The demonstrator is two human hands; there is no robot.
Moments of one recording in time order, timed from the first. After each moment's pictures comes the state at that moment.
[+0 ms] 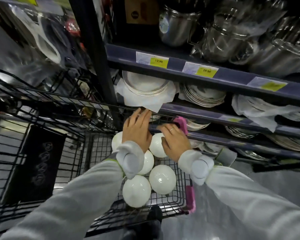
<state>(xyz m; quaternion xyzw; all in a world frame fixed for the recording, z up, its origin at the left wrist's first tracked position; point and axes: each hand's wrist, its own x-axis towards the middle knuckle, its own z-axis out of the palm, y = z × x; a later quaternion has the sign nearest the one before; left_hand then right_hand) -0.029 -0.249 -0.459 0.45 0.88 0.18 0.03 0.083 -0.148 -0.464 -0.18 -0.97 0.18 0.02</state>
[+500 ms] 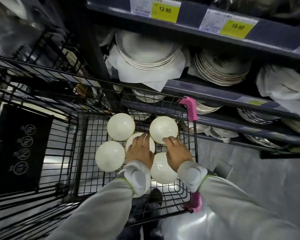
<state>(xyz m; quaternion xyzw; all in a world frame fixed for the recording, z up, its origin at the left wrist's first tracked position) 0.025 -0.267 -0.582 0.36 0.89 0.08 0.28 0.119 -0.155 -0.577 -0.27 -0.92 0.22 -0.18</state>
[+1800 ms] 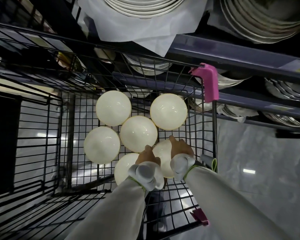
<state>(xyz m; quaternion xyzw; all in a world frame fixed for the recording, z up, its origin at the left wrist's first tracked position) 0.057 -0.251 -0.689 0.11 0.84 0.09 0.53 0.115 -0.150 -0.694 -0.41 -0.77 0.25 -0.41</state>
